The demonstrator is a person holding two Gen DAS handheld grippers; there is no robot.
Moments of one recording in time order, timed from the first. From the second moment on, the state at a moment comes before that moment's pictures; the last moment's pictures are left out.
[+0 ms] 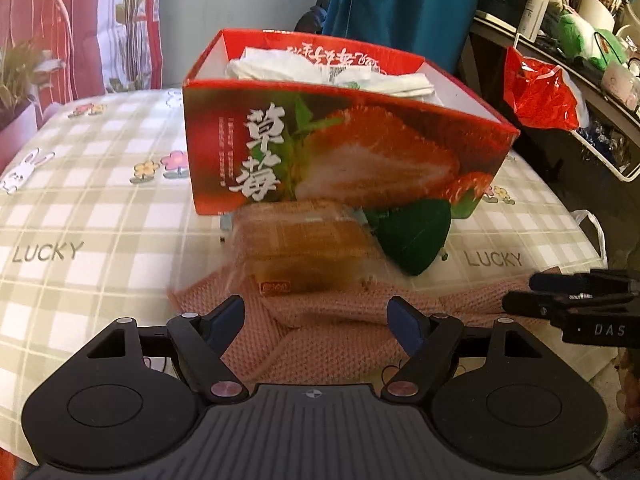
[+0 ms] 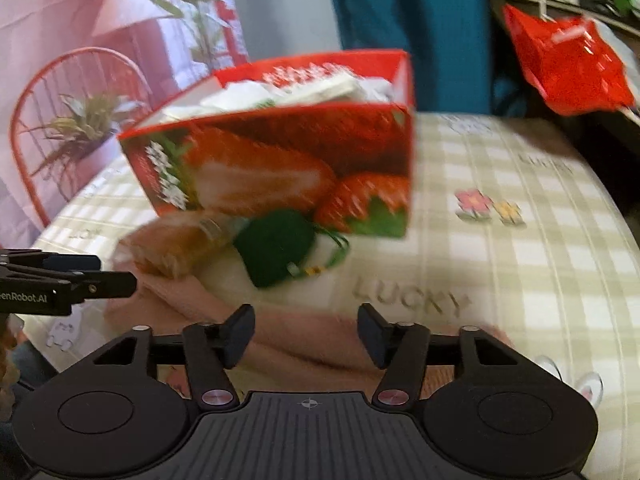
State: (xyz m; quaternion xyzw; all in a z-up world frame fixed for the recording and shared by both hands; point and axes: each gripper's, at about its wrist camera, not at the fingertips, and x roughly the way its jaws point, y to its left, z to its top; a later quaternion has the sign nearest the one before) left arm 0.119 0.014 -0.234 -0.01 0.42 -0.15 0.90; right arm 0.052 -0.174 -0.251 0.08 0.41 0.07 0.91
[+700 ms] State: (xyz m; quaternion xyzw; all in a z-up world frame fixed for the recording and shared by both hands) left arm 0.131 0.009 -0.263 -0.01 0.44 -0.14 0.88; right arm 0.073 -0.171 -0.283 0.07 0.44 0.08 0.89
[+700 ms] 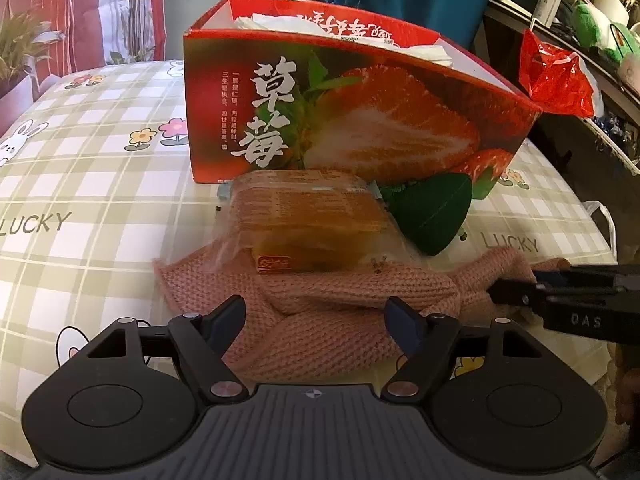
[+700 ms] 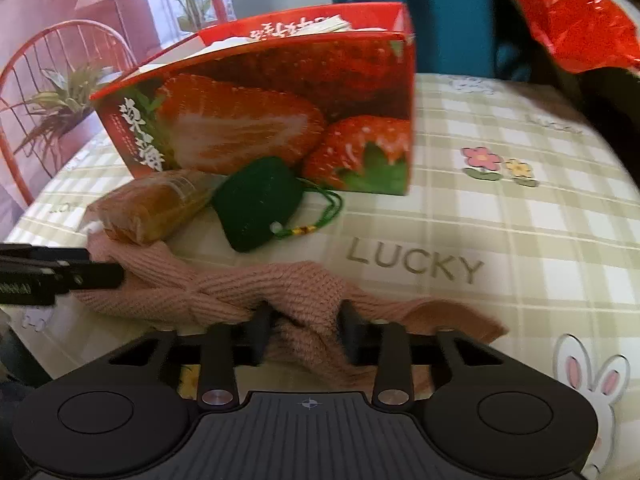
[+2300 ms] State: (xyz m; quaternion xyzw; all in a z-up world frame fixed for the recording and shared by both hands) left arm 0.110 0.012 -0.252 -0.01 0.38 -0.13 0.91; right arm 0.056 -0.160 -0.273 0.10 0.37 0.11 0.92
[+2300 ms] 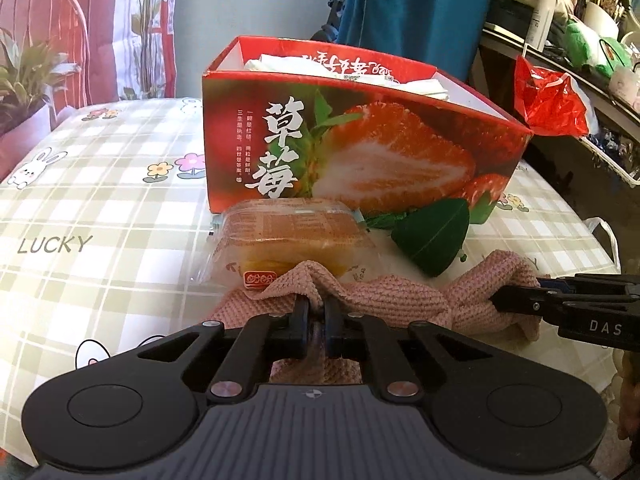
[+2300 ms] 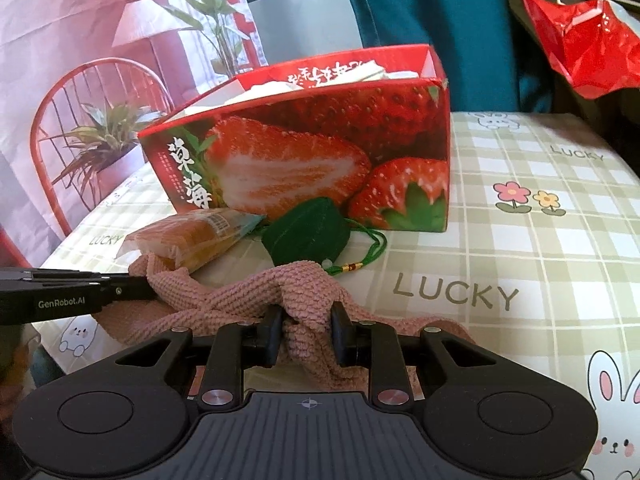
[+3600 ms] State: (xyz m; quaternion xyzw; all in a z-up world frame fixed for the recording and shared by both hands) left arm 0.078 0.008 -0.220 0.01 0.33 -0.14 0.93; right arm 0.043 -0.165 -0.263 0.10 0.35 0.10 0.92
